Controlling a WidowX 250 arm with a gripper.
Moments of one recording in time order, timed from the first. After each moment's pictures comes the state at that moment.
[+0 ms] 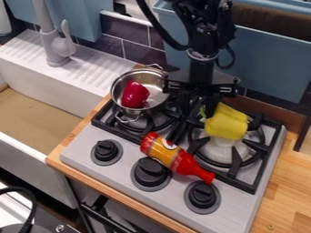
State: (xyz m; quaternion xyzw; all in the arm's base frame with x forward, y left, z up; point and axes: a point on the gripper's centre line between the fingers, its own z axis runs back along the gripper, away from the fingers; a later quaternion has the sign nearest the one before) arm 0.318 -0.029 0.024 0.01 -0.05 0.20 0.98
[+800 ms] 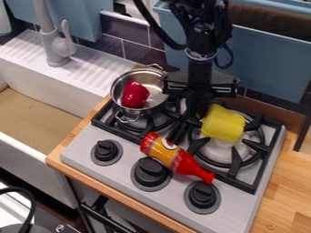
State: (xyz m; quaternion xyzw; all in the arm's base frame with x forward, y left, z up) arm 0.315 -0.021 0.023 0.00 -0.04 0.21 0.98
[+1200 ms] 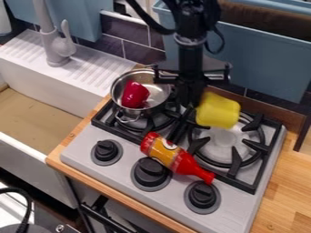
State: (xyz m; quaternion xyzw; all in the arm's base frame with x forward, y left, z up) arm 0.314 -0.005 0.049 -0.02 -0.05 0.23 0.97
